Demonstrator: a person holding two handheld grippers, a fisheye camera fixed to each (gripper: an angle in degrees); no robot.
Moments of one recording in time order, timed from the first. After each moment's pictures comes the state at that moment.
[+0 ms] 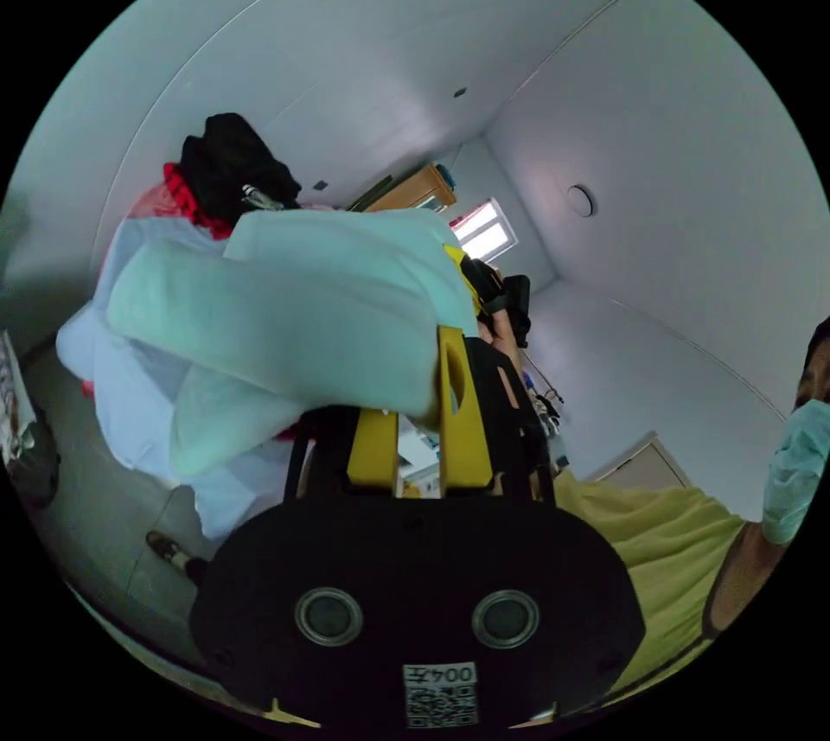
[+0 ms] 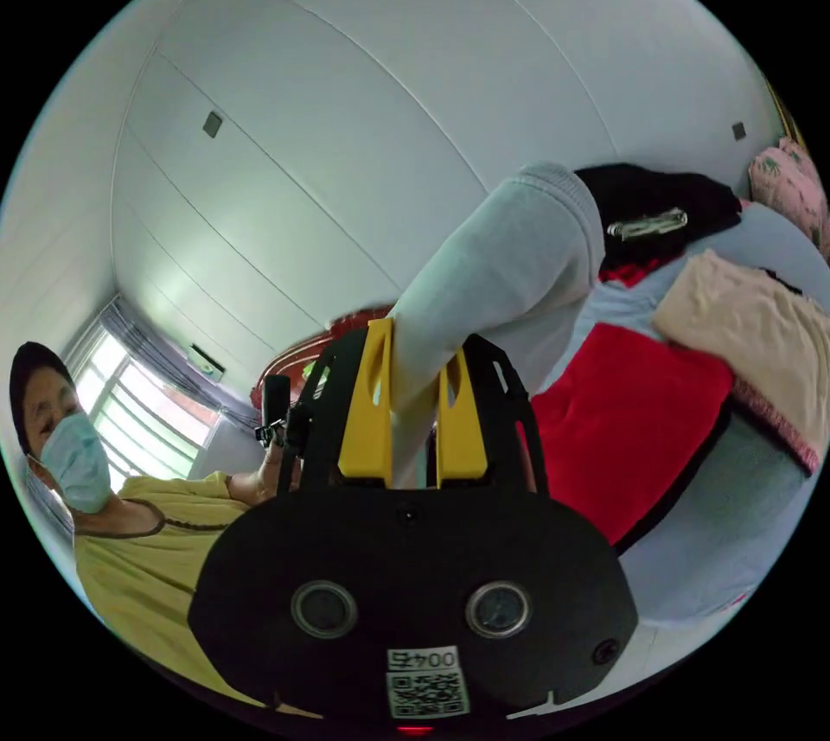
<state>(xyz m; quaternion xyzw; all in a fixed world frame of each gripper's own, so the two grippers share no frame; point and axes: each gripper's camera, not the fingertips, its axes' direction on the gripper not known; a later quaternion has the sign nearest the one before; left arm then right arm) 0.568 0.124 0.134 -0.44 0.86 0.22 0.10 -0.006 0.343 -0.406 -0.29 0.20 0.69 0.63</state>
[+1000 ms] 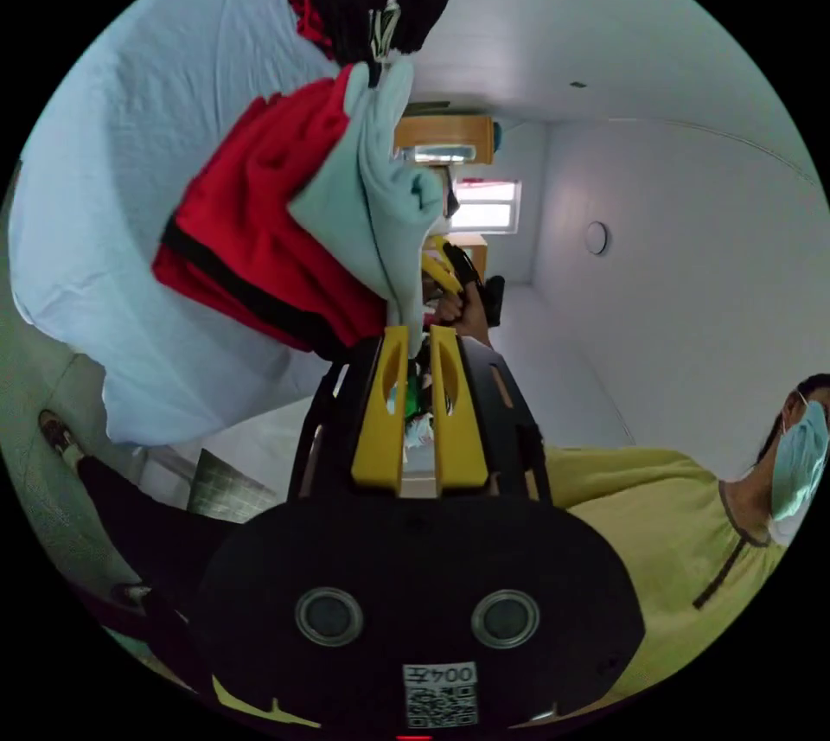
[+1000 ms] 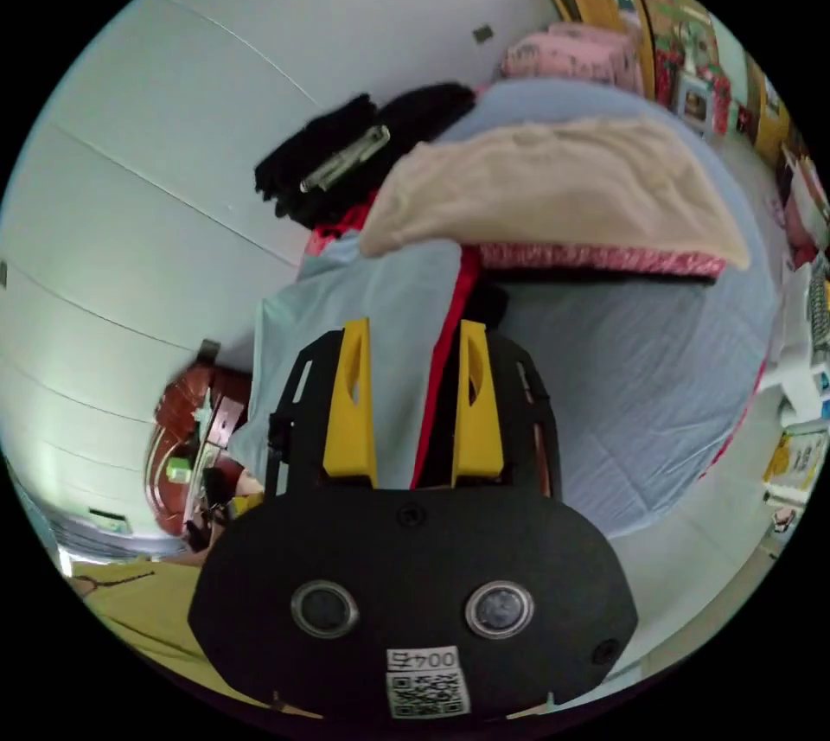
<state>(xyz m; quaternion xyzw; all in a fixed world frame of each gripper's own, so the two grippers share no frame) 0.609 0.338 0.134 -0.65 0.72 0.23 -0.01 -0.038 0.456 -0.572 -0.41 0.44 0.71 0.37</state>
